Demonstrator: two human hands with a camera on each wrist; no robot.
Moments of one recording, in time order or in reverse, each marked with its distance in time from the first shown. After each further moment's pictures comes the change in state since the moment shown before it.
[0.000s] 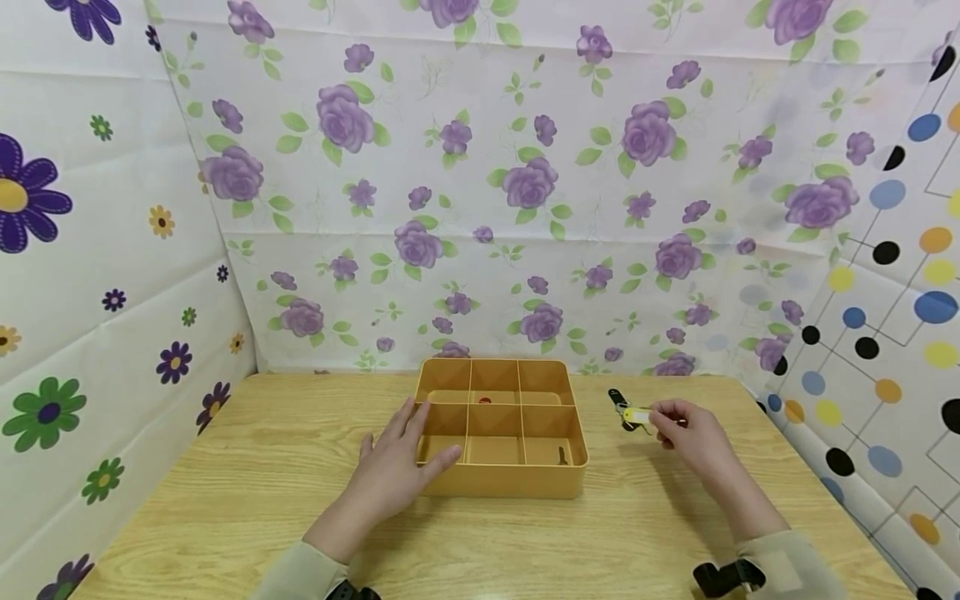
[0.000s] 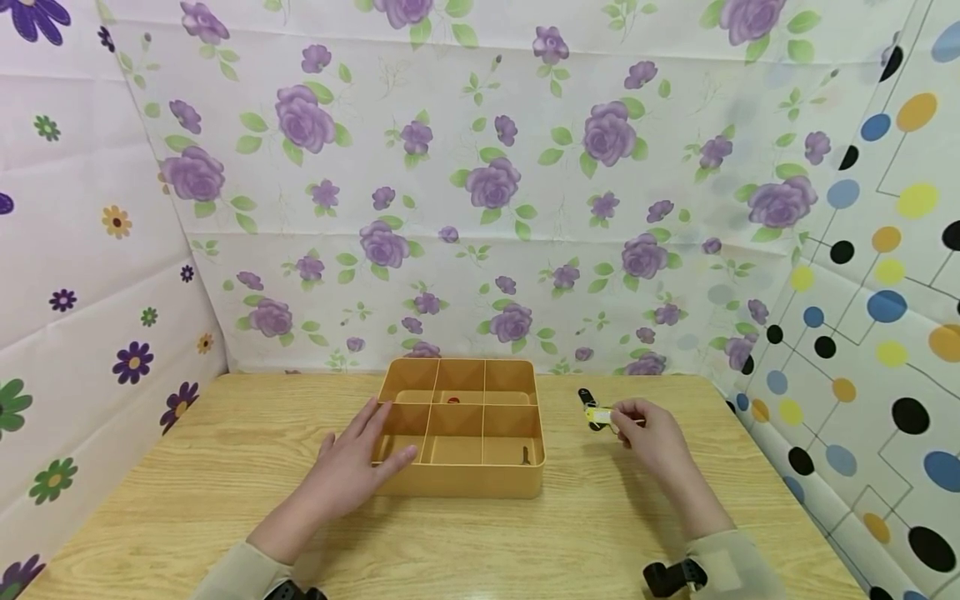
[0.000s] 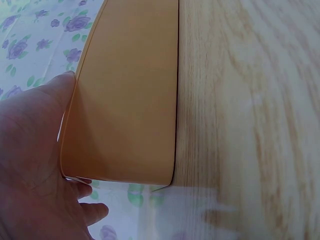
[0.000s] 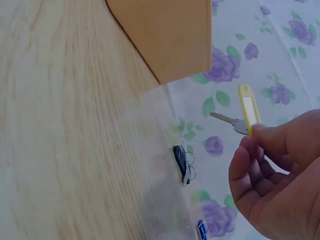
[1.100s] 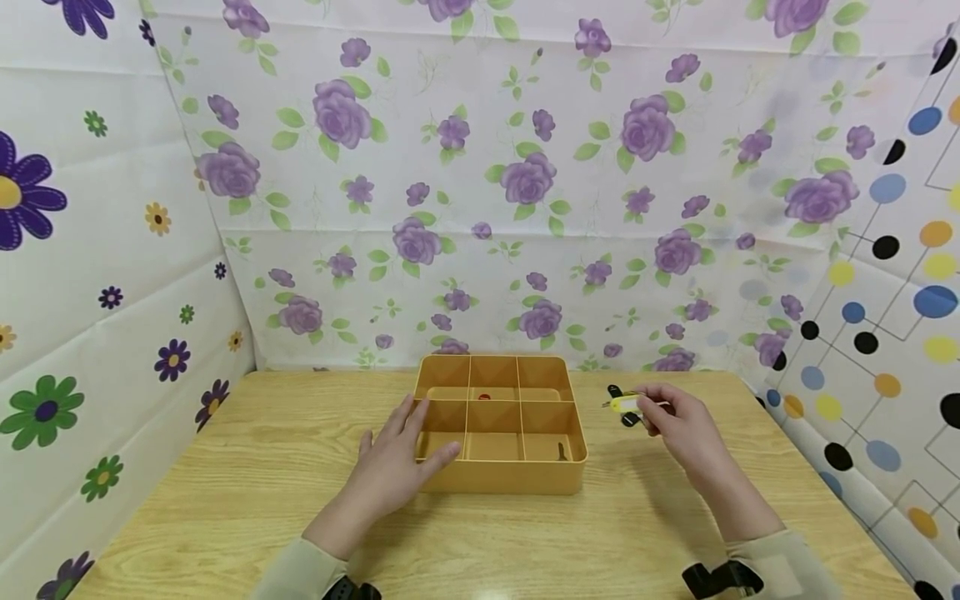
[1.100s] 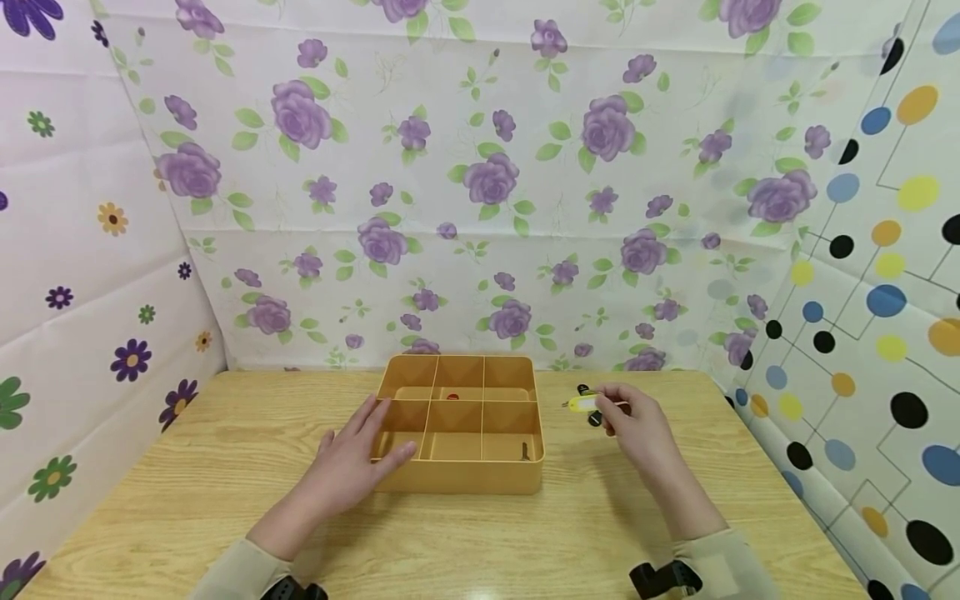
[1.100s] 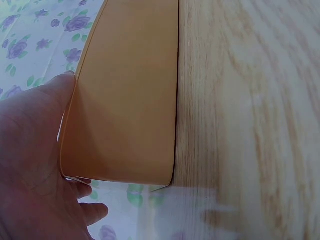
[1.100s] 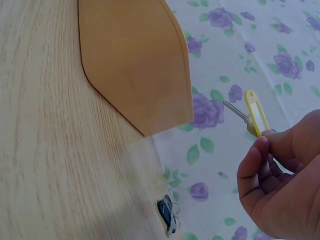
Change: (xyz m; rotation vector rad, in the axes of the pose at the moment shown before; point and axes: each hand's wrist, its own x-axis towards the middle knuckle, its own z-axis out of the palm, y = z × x) left_hand 0.001 0.000 0.000 0.009 -0.004 -0.006; right_hand -0.016 -0.042 0.011 0.148 -0.010 -0.067
